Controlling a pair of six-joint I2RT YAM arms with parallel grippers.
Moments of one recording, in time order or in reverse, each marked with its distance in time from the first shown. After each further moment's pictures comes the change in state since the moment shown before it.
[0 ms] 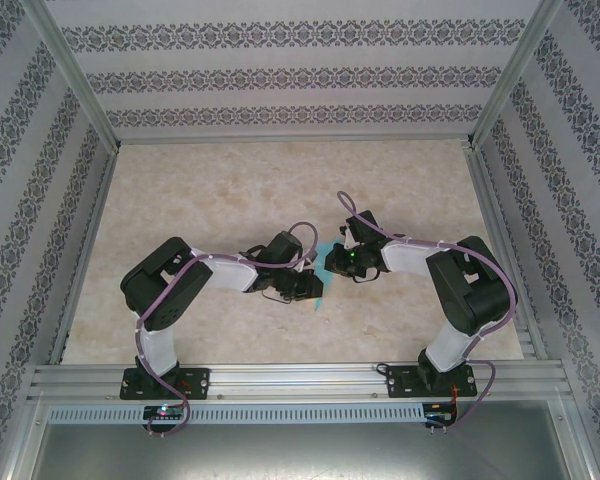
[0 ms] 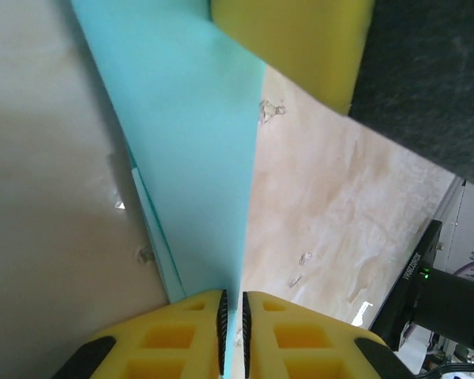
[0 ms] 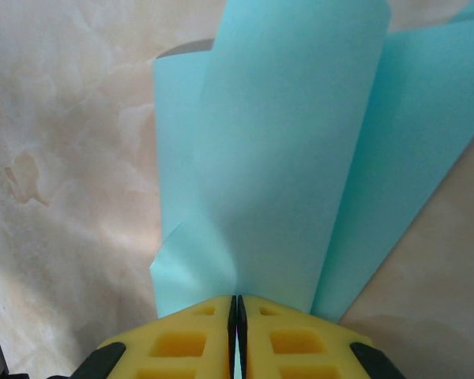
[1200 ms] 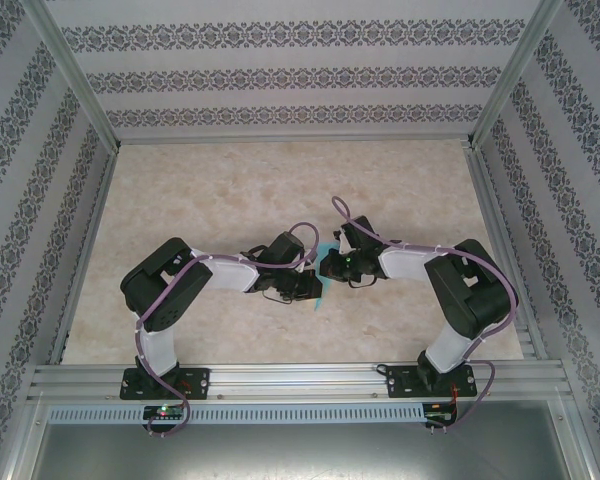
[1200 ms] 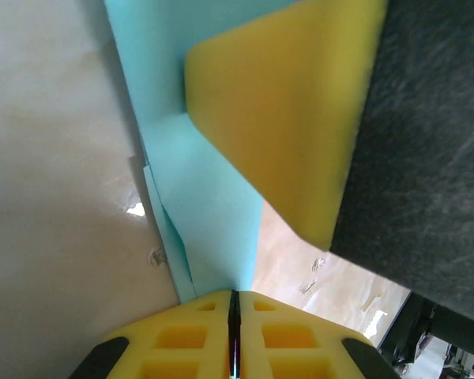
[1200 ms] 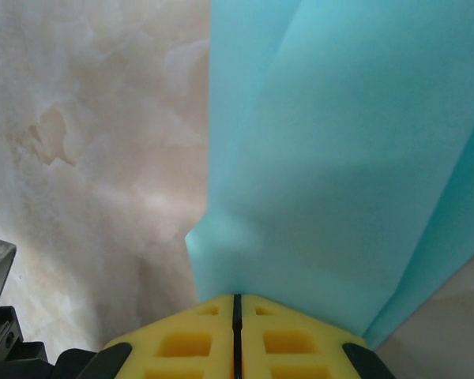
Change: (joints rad) left arm -0.011 -0.002 0.011 -0.037 -0.047 0.008; right arm 0.048 -0.018 -0.038 0.058 -0.024 0.013
